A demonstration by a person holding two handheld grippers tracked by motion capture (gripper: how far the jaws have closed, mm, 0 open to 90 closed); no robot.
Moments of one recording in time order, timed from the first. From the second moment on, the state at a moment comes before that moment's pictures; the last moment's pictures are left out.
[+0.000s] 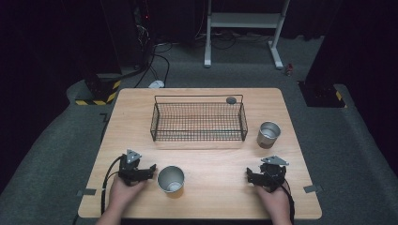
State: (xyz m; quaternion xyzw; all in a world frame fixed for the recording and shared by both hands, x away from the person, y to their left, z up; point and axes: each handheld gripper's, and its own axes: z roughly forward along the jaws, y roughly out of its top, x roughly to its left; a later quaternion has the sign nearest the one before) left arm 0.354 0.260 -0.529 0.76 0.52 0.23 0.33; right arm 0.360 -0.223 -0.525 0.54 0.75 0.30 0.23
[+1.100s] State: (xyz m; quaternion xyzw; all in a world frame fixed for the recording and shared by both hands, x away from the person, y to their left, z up) left arm 0.353 0.264 -0.525 0.76 0.52 0.22 0.33; right arm 0.361 -0.222 -0.525 0.54 0.75 0.30 0.23
